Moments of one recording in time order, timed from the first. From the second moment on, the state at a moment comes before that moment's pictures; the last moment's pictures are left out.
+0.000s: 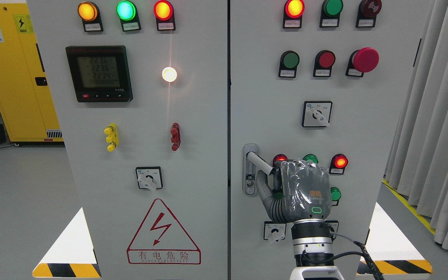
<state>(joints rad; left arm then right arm) -0.04 -0.11 -0.09 -0.04 0.15 -0.05 -0.03 -0.48 0.11 0.27 -1.79 1.35 0.29 -0.05</state>
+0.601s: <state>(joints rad) -0.04 -0.11 -0.09 -0.04 0.15 -0.05 -0.03 -0.48 0.11 0.27 -1.79 1.35 0.29 -0.04</state>
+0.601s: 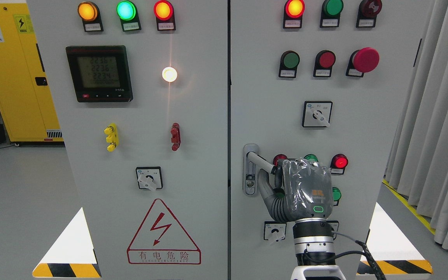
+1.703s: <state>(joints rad) -0.04 -0.11 -0.09 -0.04 0.15 -0.05 -0.03 -0.49 0.11 0.26 -1.80 1.35 0.29 -0.05</state>
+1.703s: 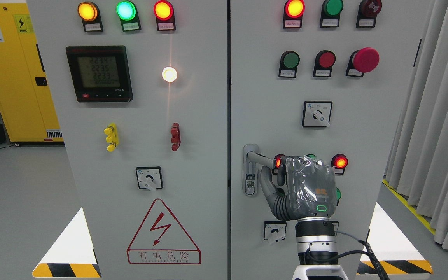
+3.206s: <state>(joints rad) -0.04 -0.11 -0.09 -0.04 0.15 -0.05 -0.03 -0.26 0.00 0.16 -1.88 1.12 -0.01 -0.22</state>
